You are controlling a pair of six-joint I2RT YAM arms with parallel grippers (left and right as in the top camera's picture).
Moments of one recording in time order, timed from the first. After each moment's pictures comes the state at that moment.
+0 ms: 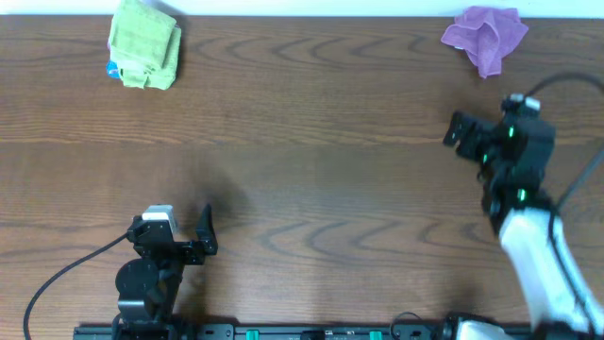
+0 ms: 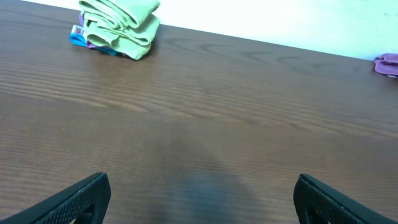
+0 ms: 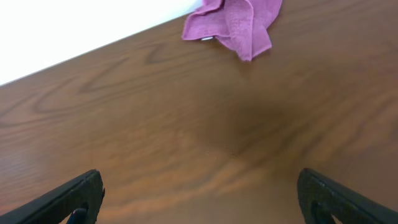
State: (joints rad) left arm -0.04 0.01 0.12 -0.42 0.08 -0.18; right arm -0.18 1.39 0.80 0.01 -0.06 0.25
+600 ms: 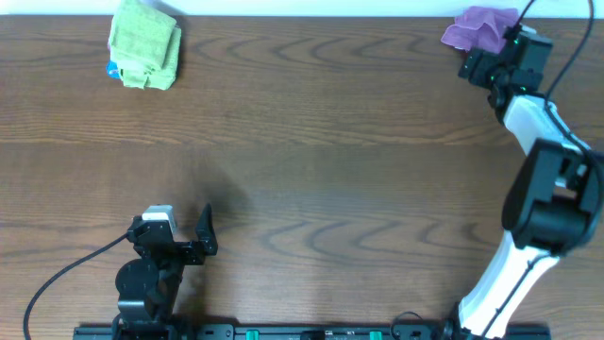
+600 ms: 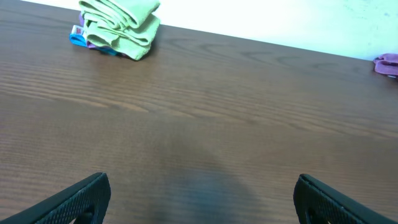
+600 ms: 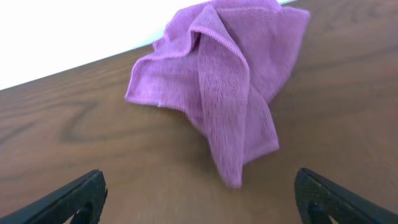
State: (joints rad) left arm -0.04 0.01 0.12 -0.42 0.08 -0.18; right arm -0.24 2.20 1.54 0.02 -0.06 0.15
